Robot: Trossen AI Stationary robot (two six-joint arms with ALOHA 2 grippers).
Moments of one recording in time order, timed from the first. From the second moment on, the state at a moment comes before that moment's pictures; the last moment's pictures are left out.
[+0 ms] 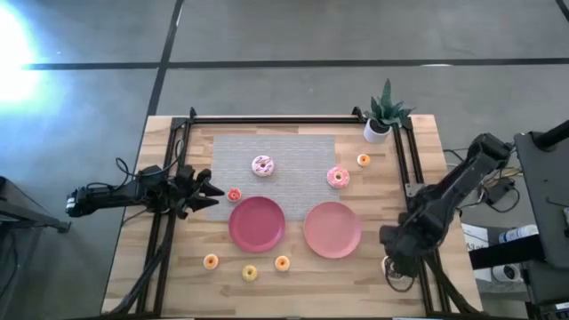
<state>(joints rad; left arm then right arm) 0.10 0.05 0.01 0.11 0.30 -0.58 0.82 1.24 0.84 -1.04 -0.20 1.11</state>
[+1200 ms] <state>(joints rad) 0.10 0.05 0.01 0.11 0.31 -0.58 0.86 1.39 0.62 -0.65 -0.17 1.04</state>
